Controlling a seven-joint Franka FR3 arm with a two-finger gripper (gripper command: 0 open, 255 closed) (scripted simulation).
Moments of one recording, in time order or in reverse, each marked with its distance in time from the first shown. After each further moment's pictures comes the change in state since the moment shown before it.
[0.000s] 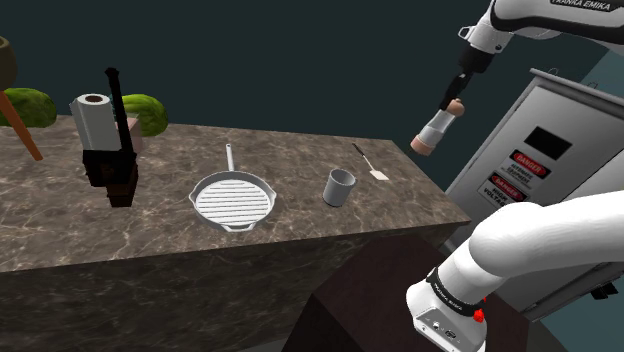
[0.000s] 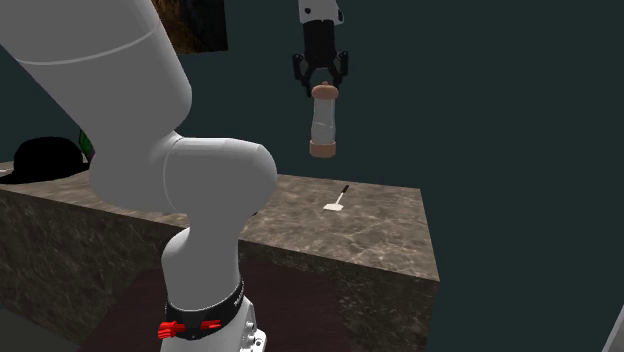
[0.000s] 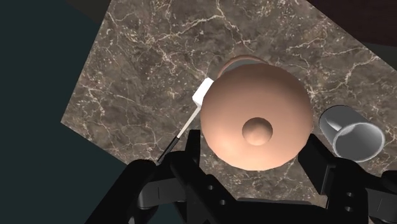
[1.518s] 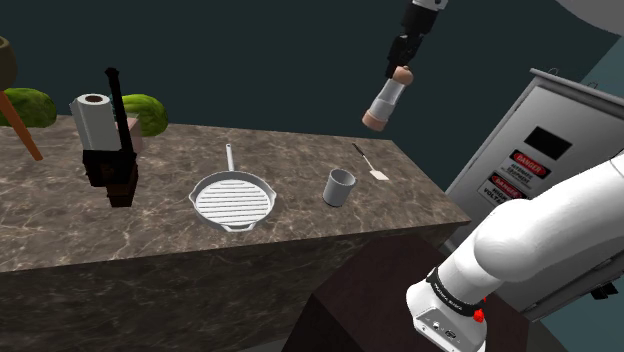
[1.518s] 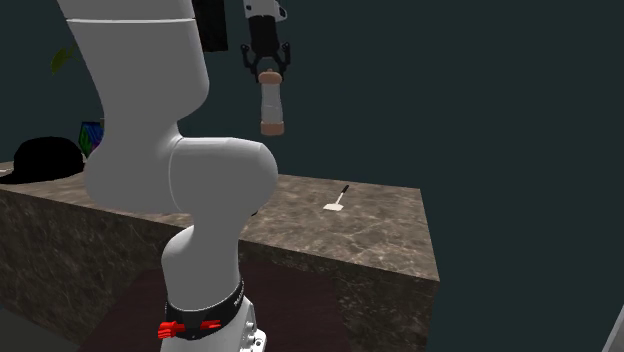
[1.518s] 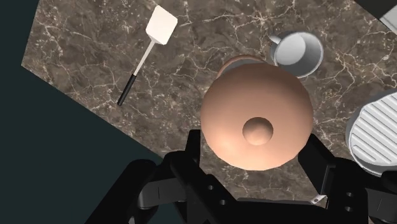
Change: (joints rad) arm 0.121 0.279 0.228 0.317 0.128 -0.081 0.291
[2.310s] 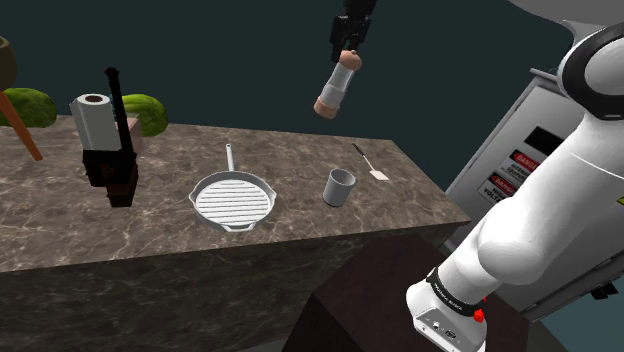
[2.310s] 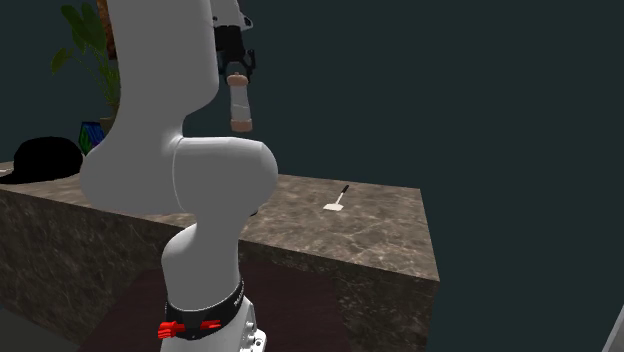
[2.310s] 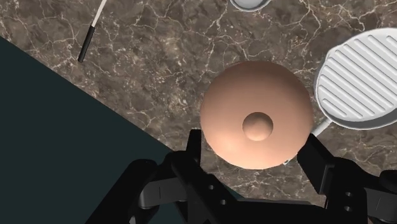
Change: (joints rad) arm 0.089 0.323 0.128 0.354 0.019 -0.051 0.210
